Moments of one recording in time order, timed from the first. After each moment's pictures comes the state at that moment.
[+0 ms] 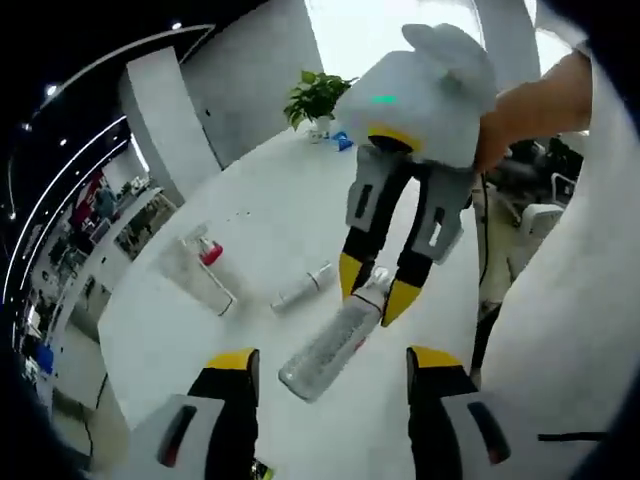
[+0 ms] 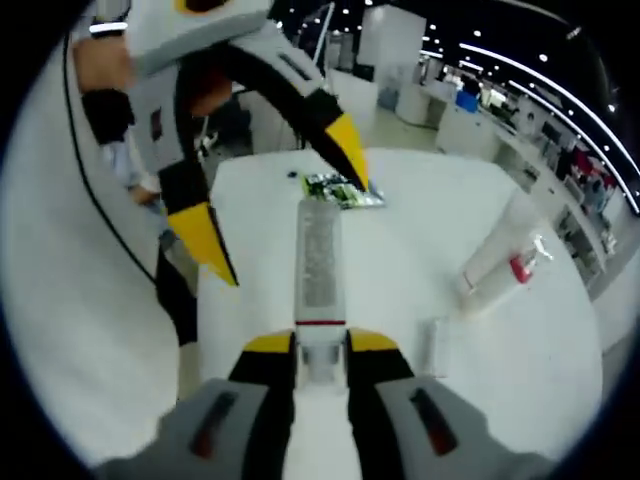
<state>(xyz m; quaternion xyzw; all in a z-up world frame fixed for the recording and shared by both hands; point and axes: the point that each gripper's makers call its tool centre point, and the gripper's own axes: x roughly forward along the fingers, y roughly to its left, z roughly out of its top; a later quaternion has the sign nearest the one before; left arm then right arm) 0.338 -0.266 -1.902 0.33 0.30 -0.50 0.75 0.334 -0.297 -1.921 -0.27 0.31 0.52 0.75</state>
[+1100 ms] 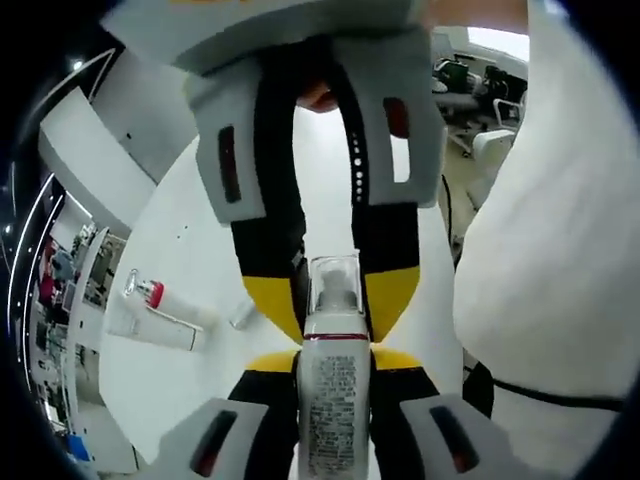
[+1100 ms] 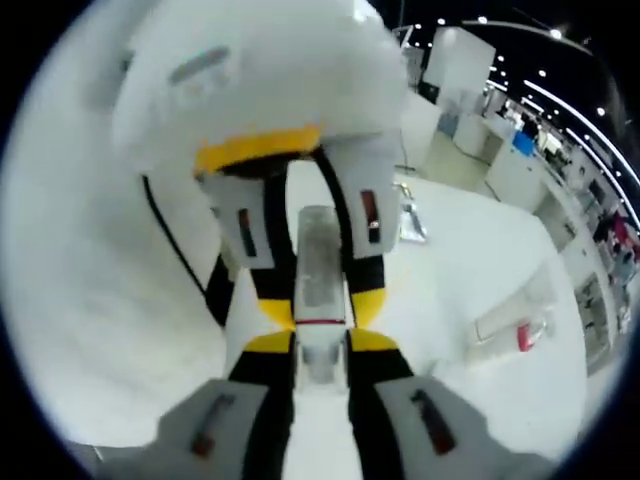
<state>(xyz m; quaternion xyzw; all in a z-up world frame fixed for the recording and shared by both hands) 0.320 -0.289 -1.922 0.42 0.29 -0.56 0.65 0.313 -0.284 -1.898 -0.32 0.28 0.61 0.67</state>
